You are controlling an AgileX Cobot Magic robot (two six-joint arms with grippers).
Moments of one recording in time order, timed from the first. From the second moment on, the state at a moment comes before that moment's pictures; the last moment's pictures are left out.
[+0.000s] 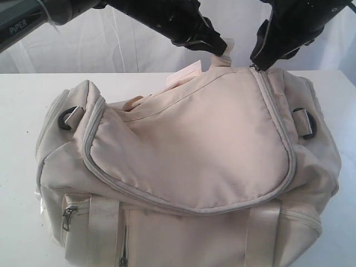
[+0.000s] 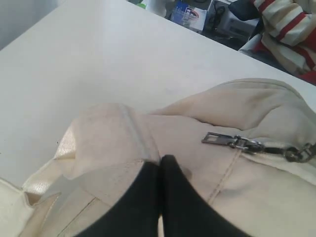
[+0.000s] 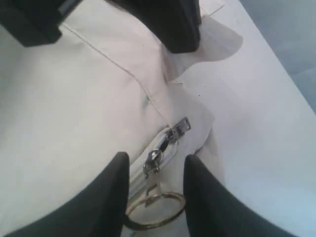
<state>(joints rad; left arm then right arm) -0.53 2.19 -2.27 -0.81 1.03 0.77 0.48 1.53 -1.54 0.06 1.05 -0.63</state>
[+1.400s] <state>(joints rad) -0.53 2.19 -2.27 -0.80 1.02 0.76 0.48 1.61 -1.54 0.23 1.16 -0.14</state>
